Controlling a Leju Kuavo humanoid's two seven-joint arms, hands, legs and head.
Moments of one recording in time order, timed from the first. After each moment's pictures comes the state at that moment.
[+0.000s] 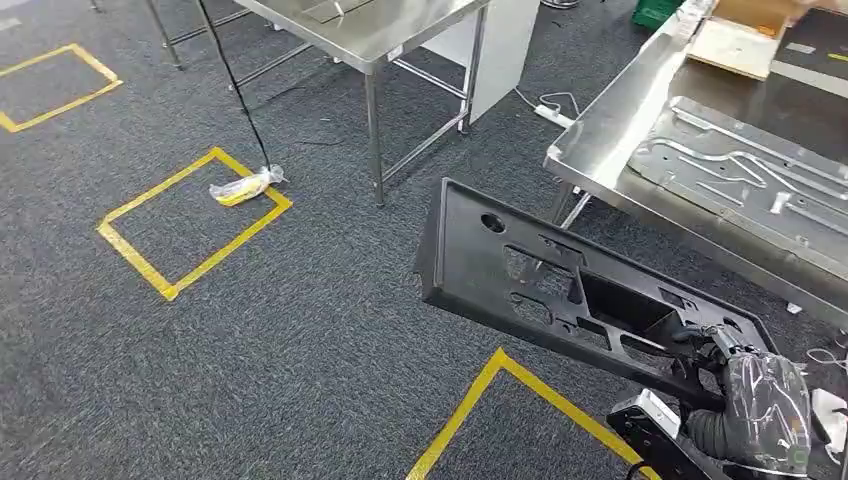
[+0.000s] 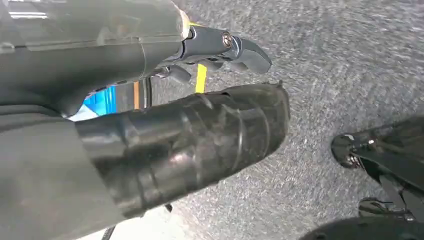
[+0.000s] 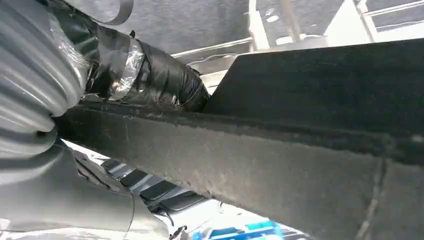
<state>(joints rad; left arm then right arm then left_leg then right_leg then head) 0.14 -0.32 1.15 -0.77 -1.57 -0.57 -0.13 0.57 -0.36 -0.12 -2.20 1.08 -0.44 0.00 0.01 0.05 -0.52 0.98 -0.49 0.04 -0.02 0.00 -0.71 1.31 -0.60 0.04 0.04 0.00</state>
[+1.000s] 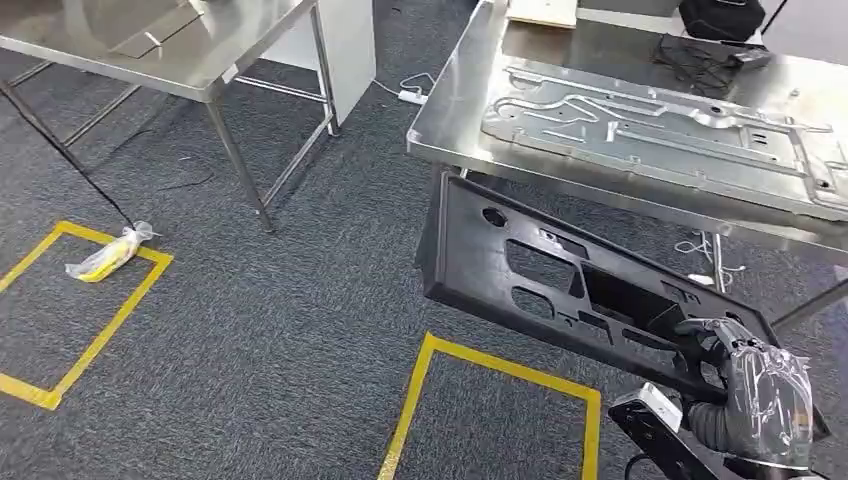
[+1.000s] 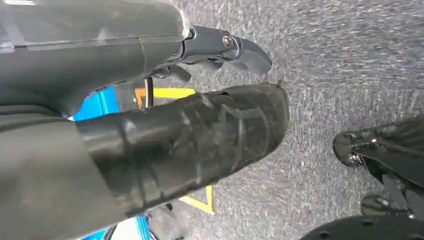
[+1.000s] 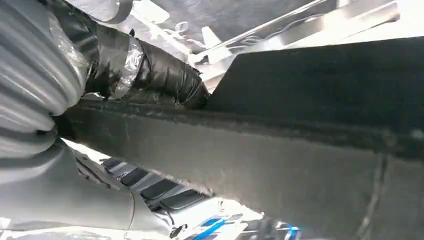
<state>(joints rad) 0.14 -0.33 1.15 -0.78 -1.57 -0.58 -0.12 0.54 -0.35 -0.13 -2.19 1.08 -0.43 -0.01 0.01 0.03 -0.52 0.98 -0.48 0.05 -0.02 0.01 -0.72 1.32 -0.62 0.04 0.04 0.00</state>
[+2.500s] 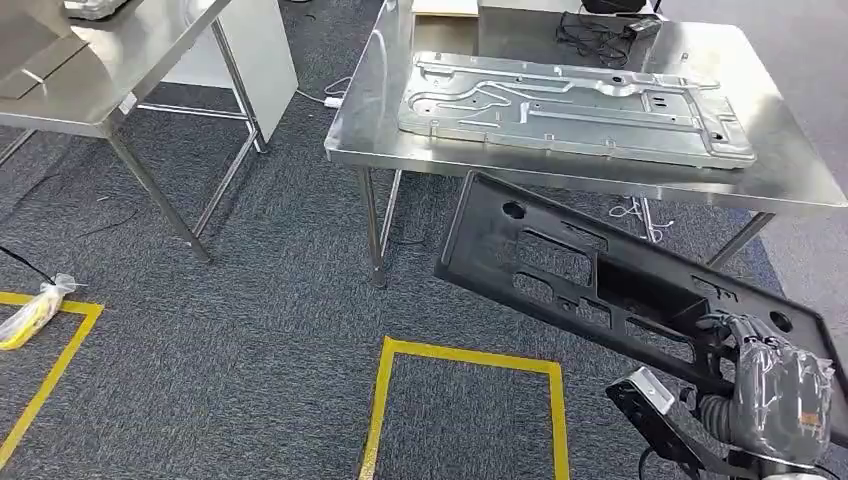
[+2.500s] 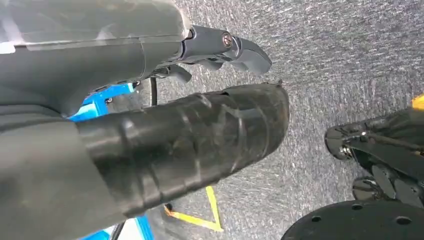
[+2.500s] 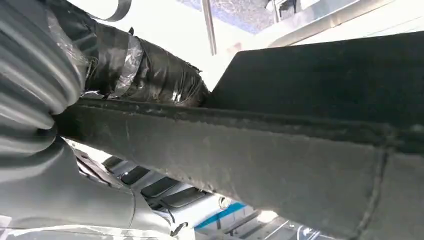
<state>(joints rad) 0.13 -0.34 1.16 -0.78 -1.57 -0.59 -0.13 0.52 -0.34 -0.14 -2.16 1.31 -0.45 0.11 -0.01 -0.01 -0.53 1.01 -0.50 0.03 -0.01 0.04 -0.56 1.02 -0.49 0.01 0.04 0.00</state>
